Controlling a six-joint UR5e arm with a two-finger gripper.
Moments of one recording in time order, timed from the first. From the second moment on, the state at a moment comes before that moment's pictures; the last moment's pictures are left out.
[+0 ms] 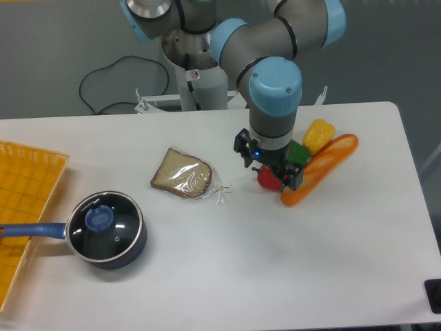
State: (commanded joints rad) arm 2.54 -1.84 -1.57 -1.27 1.59 1.18
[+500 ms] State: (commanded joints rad) arm 2.53 -1.84 -1.58 -1.27 1.58 1.18
